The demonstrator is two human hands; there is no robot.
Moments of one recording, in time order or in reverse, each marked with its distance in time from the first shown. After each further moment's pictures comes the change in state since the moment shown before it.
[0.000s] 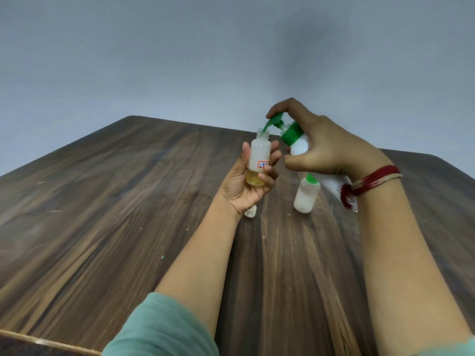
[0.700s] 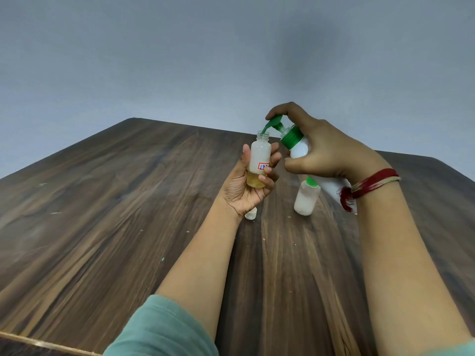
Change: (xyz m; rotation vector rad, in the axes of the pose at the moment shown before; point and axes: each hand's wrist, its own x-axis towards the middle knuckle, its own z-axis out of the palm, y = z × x) left_hand 0.000 0.000 0.001 0.009 0.018 0.010; right_hand 0.000 0.001 0.000 0.003 -0.003 -0.010
